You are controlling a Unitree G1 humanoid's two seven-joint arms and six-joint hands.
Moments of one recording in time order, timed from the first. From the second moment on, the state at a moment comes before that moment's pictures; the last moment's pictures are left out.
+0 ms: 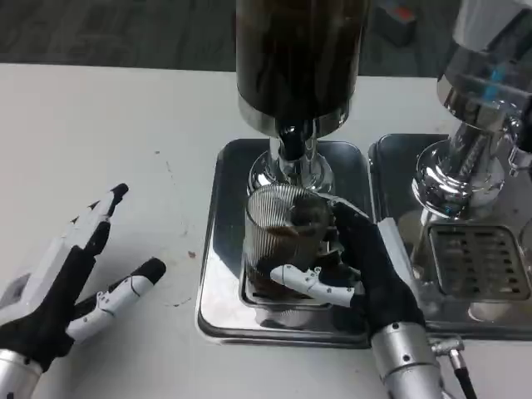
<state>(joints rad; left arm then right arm) 0.01 0.54 -0.02 0.61 0.44 -0.74 0.19 0.01 0.04 0.26 0.17 -0.32 -0.10 -0.20</state>
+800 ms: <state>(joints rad) -0.02 0.54 -0.04 0.64 0.44 -0.75 0.19 0.06 0.04 0.25 0.11 -0.35 -0.11 -0.26</state>
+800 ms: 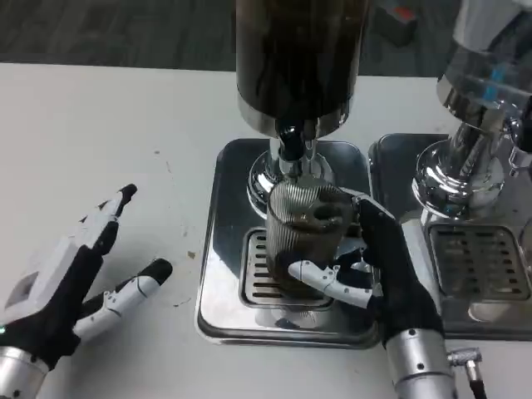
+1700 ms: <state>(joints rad) 0.01 0.63 -0.06 0.54 0.61 -0.71 0.24 0.16 0.01 0.26 0.00 -0.41 -0.12 -0.28</state>
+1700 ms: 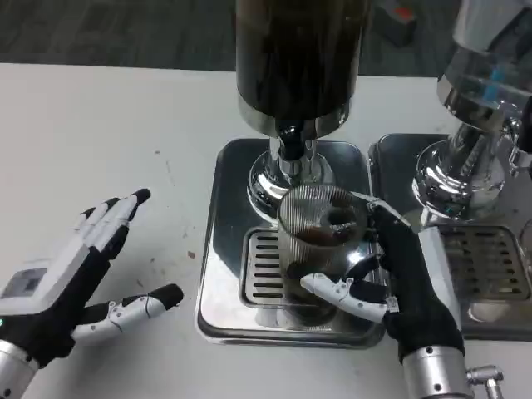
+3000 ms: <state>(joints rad) 0.33 0.74 -0.01 0.29 0.73 -0.66 0.39 0.39 -0.09 0.33 -0.25 -0.41 -0.17 -0.15</state>
